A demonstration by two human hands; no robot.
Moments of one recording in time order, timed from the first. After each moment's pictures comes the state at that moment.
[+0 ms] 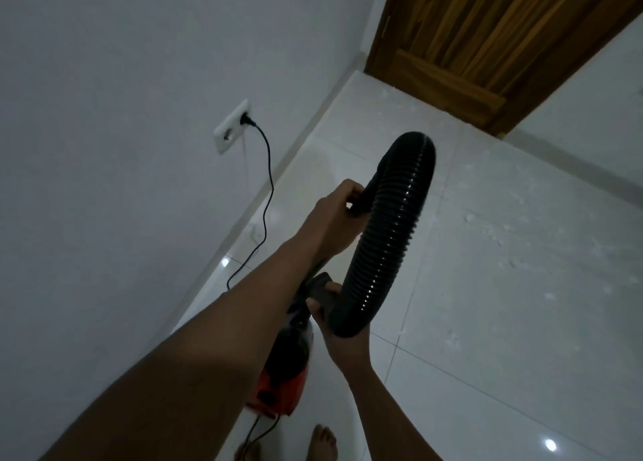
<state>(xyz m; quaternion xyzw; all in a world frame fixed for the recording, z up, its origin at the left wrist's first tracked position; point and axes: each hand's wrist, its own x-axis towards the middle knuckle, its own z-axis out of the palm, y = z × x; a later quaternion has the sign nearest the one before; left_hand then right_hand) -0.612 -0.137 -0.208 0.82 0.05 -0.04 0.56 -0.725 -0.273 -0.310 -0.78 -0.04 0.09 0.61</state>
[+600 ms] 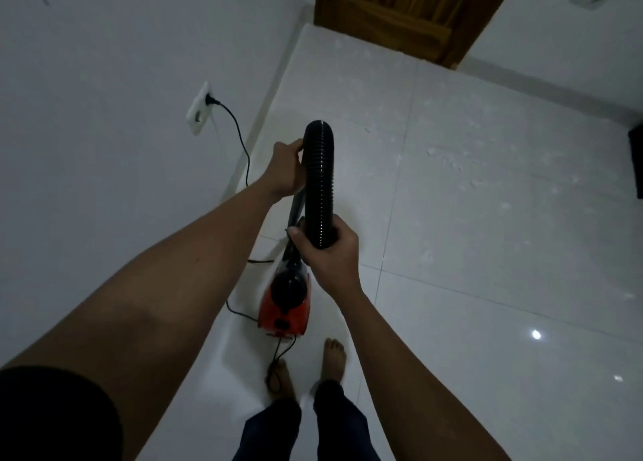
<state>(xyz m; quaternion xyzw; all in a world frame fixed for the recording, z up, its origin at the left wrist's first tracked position) -0.647 -0.132 -0.130 0.88 0.04 -0.09 0.46 -0.780 -0.273 -0.142 -0.76 0.05 0.07 0.64</state>
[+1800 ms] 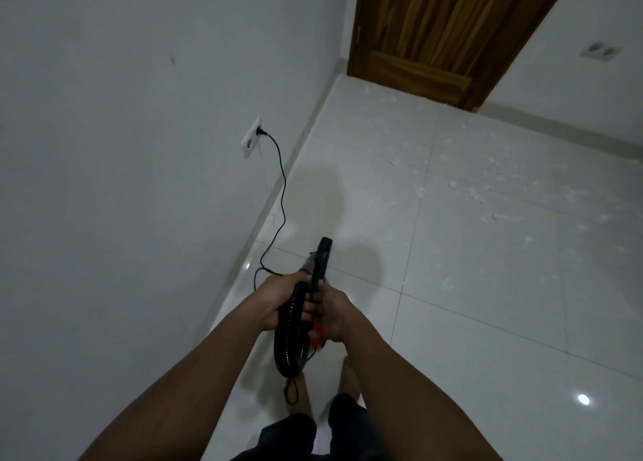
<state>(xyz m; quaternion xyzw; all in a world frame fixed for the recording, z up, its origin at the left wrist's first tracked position) -0.894 -0.129 -0.114 0.48 0.41 -0.32 0.71 -0.877 -0.261 -0.149 -0.54 0.36 0.48 0.59</state>
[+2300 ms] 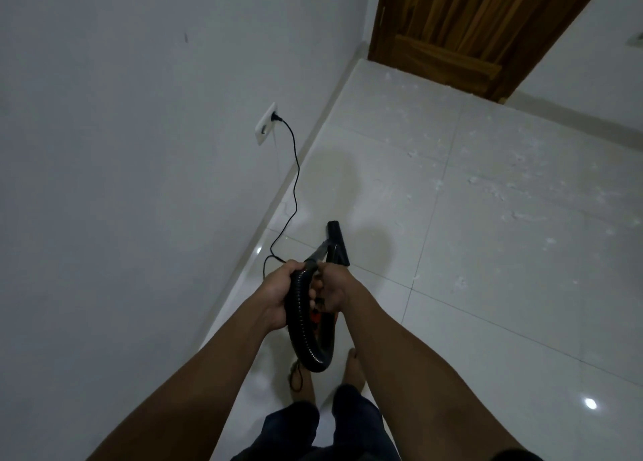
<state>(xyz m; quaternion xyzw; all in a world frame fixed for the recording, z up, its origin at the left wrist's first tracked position) -0.897 -0.123 -0.122 0.36 0.42 -0.25 0.80 -0.829 -0.237 -0.160 -0.55 0.36 0.52 0.55</state>
